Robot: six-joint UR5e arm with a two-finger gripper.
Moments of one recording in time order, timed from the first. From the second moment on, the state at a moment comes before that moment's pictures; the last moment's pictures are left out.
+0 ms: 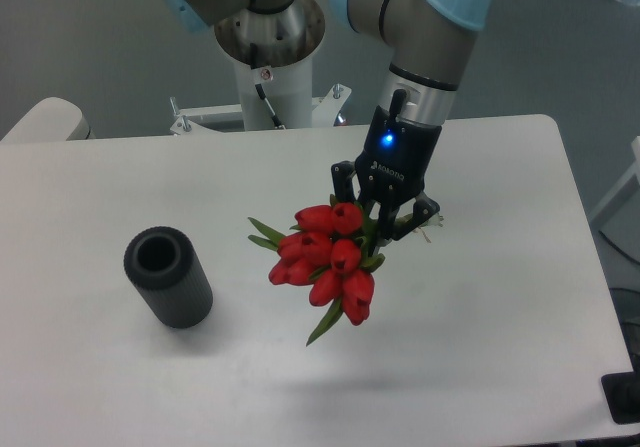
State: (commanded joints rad) arm 2.64 -1.74 -1.68 -0.91 0.97 1.18
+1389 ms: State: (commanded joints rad) arm 2.49 -1.70 -1.73 -0.76 0.79 0.79
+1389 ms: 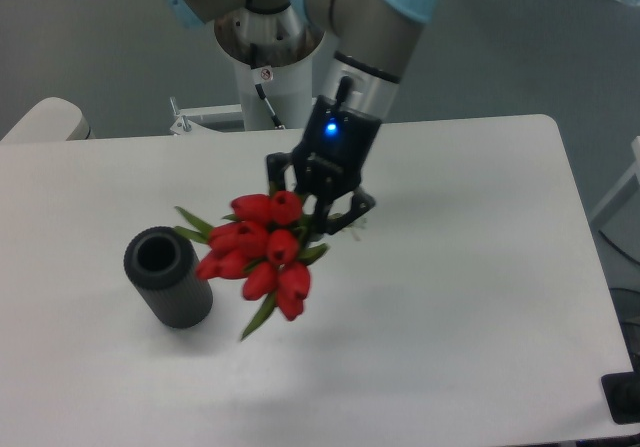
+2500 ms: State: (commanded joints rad) arm 2.41 -1.70 -1.75 -0.69 0.50 0.85
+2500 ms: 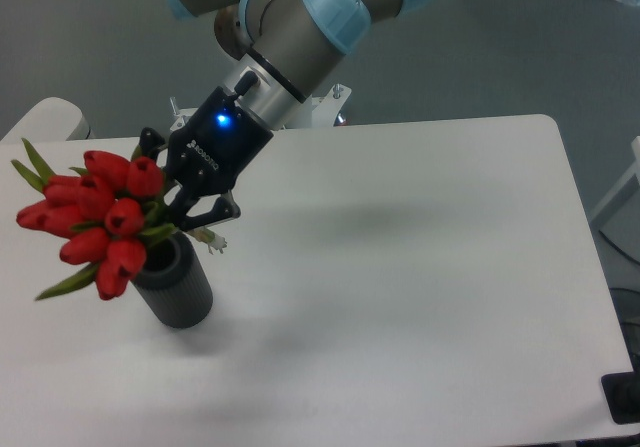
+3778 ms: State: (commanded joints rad) arm 2.34 -1.71 -1.78 -0.69 0.35 0.85
